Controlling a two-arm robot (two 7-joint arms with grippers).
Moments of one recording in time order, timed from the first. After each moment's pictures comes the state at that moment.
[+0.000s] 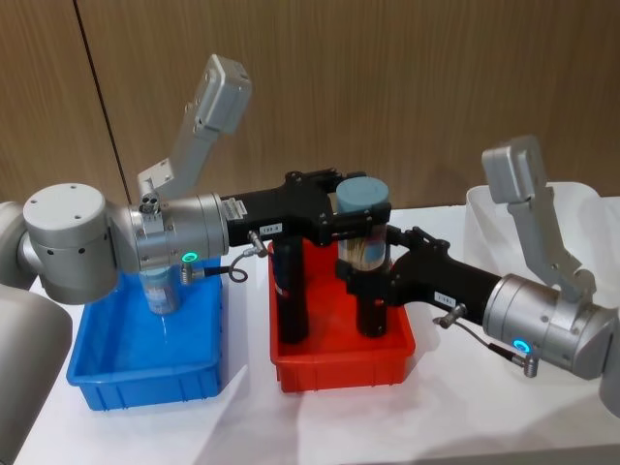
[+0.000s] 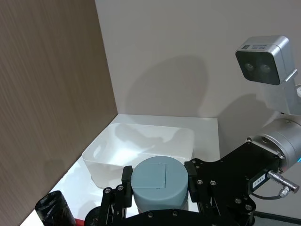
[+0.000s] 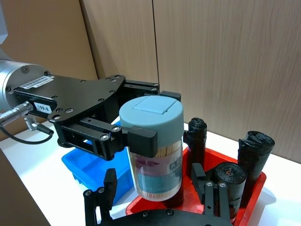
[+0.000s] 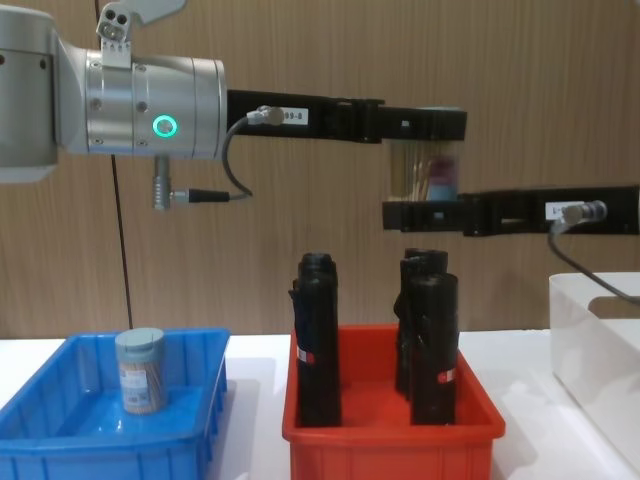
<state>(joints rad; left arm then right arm) -0.76 0.24 0.38 -1.18 -0.34 0.23 -1.01 0.31 0.28 -0.28 -1.66 0.34 0.40 0.48</state>
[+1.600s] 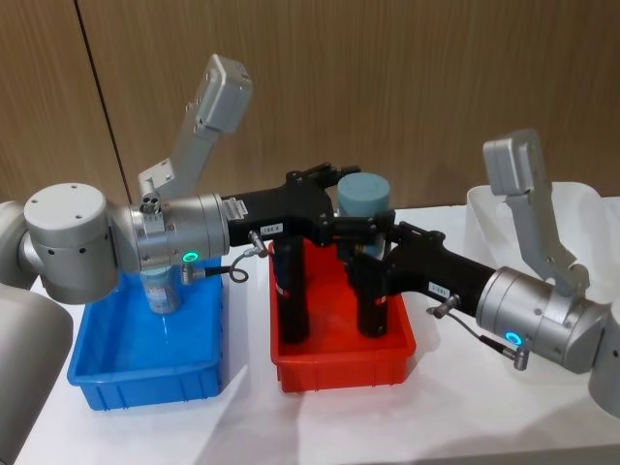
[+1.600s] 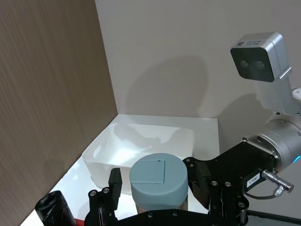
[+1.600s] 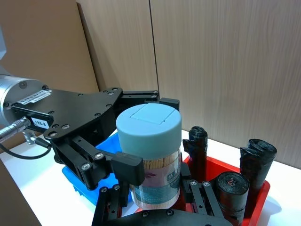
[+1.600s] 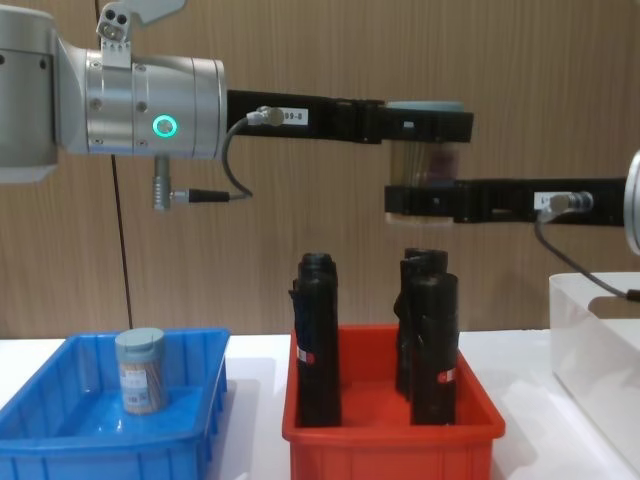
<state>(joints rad) -0.76 0.24 0.38 -1.18 -0.34 0.23 -1.01 0.33 0.27 -0.29 -1.62 0.38 0.36 0.46</state>
